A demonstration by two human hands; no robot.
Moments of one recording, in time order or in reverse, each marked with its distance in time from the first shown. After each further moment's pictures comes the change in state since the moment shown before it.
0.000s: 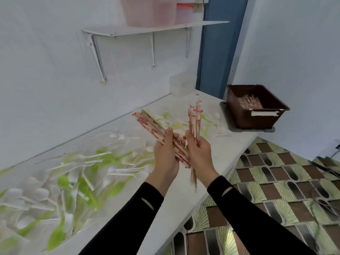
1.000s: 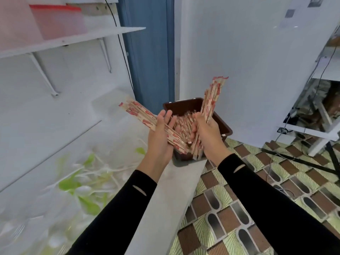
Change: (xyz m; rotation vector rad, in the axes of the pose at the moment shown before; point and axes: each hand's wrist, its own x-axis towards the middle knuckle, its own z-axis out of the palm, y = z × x) left_hand 0.198 -0.136 0.243 0.123 -0.264 -0.197; right_hand 0.270 -0.079 -0.201 0.109 0.227 0.002
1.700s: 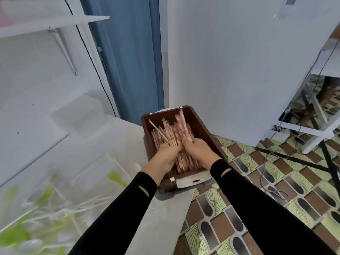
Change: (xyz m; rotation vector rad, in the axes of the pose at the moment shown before) left_hand 0.151 -0.097 0.021 0.661 -0.033 -0.366; right_hand 0.161 0.065 -0.054 -0.759 -0.108 0.280
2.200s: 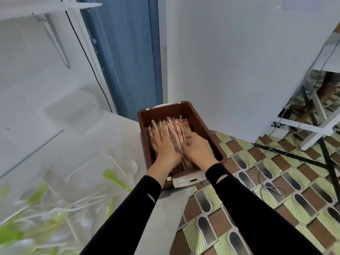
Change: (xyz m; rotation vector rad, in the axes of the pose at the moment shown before) left_hand -0.001 -0.007 0.007 0.849 0.248 0.252; right_hand -0.012 0.005 -0.002 -0.263 0.162 -0.176
